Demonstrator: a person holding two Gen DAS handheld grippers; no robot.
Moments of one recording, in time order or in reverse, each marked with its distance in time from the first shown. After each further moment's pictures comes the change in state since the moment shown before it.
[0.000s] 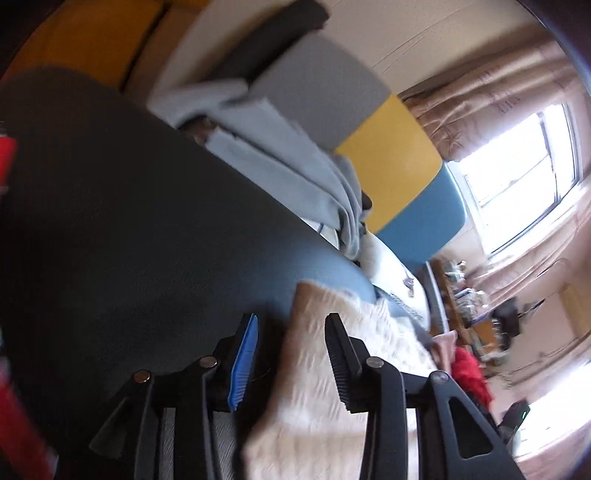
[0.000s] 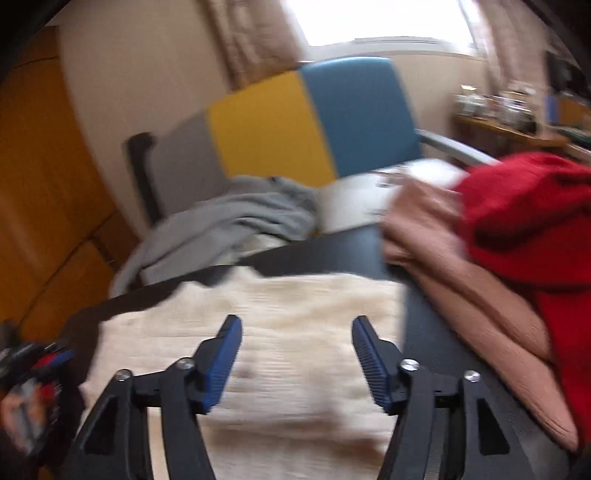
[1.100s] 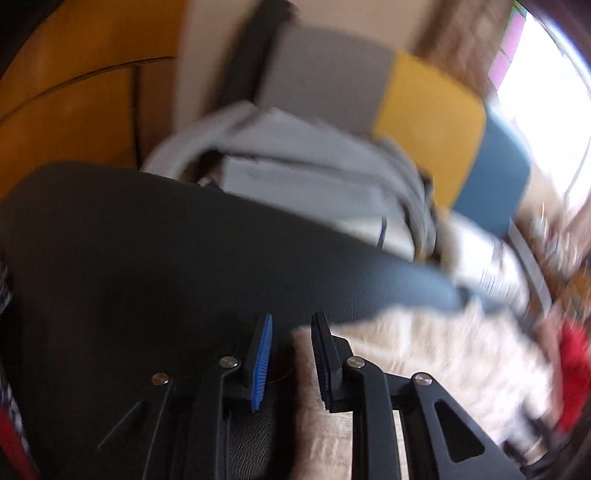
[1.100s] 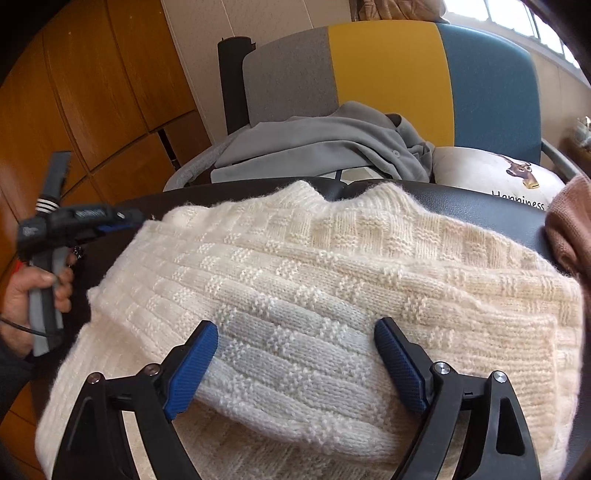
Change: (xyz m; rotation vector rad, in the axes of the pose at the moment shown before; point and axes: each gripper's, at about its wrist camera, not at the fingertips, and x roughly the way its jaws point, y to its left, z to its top) left arm 0.023 -0.073 -0.024 0.245 -0.185 0.366; right arm 0.101 0.063 -0.046 -0.284 0.222 0.141
